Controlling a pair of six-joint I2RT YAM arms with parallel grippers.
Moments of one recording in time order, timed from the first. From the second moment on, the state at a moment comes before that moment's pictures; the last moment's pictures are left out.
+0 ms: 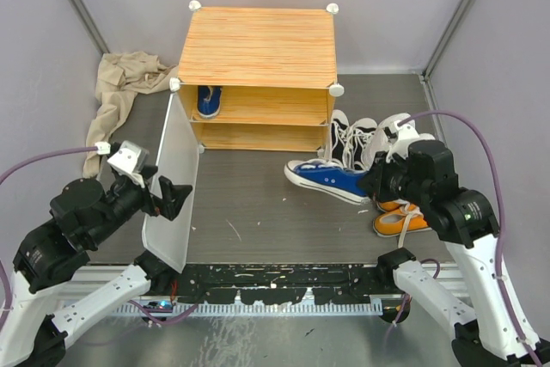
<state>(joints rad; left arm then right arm) -0.72 0.52 1.17 -0.92 -0.17 -0.14 0.35 0.74 1.20 -1.11 -0.14 0.28</state>
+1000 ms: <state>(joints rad) -0.72 0.55 1.19 -0.92 -0.19 -0.14 0.77 1.03 1.10 -0.37 0.13 0.33</state>
